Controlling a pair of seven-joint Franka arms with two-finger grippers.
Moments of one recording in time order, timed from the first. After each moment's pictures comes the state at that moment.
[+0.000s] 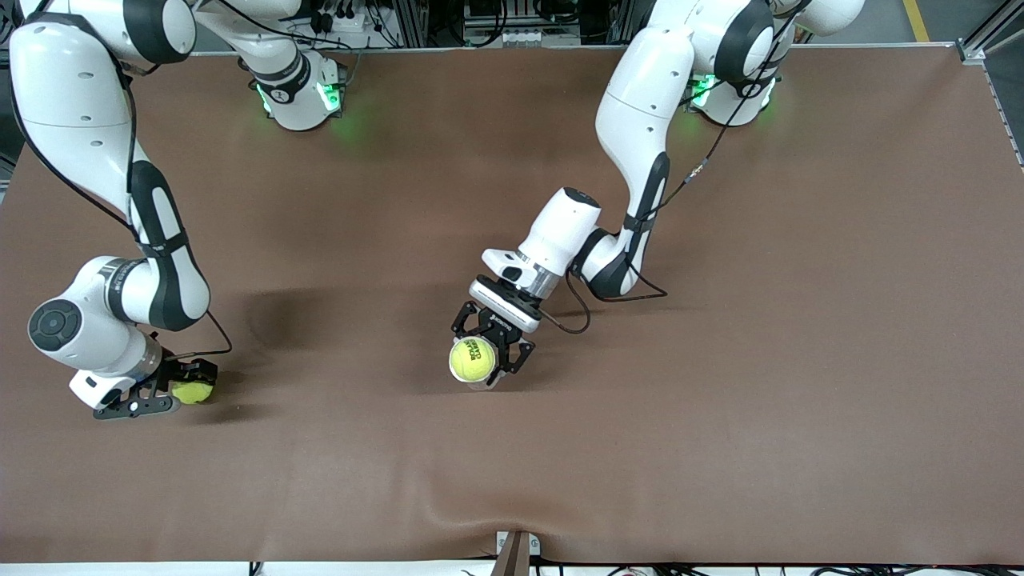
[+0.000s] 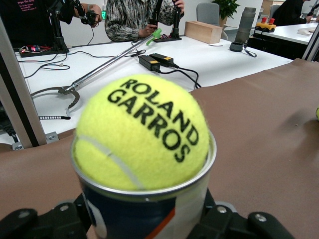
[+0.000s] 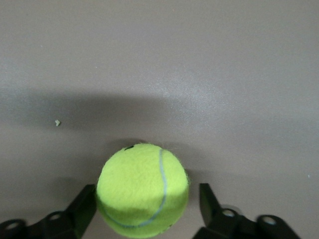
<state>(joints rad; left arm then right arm) -0.91 1.04 0.23 -1.41 -0.07 3.54 -0.26 -0.04 0.71 -0.15 -1.67 0.05 2.47 -0.33</state>
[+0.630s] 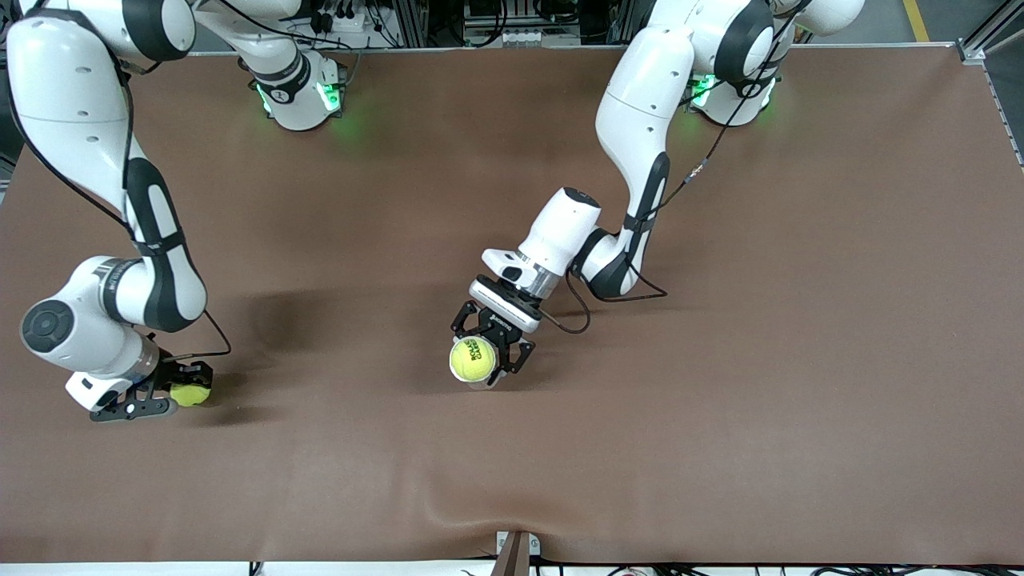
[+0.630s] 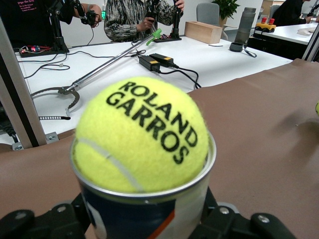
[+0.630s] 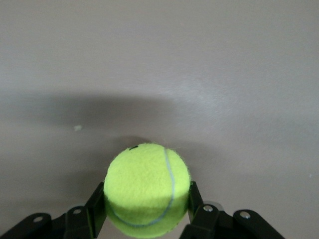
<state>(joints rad) -0.91 1.04 0.23 -1.41 -0.07 3.54 -0.26 -0.03 0.67 -0.13 -1.64 0.09 2.35 -0.33</state>
